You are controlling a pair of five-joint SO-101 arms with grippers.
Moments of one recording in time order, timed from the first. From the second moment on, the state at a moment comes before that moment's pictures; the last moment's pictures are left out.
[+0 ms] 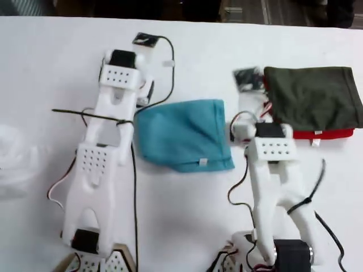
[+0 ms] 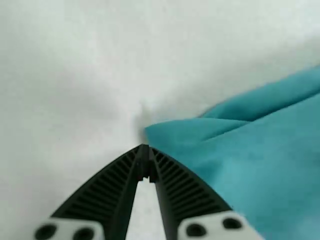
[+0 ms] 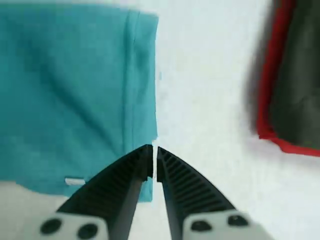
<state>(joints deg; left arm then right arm) 3.3 53.8 -65.0 101.4 -1.8 -4.0 -21.4 35.1 55.2 10.0</state>
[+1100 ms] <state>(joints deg) 13.3 2.0 34.4 44.5 -0.8 -9.8 43.6 -41.1 84.4 -3.3</state>
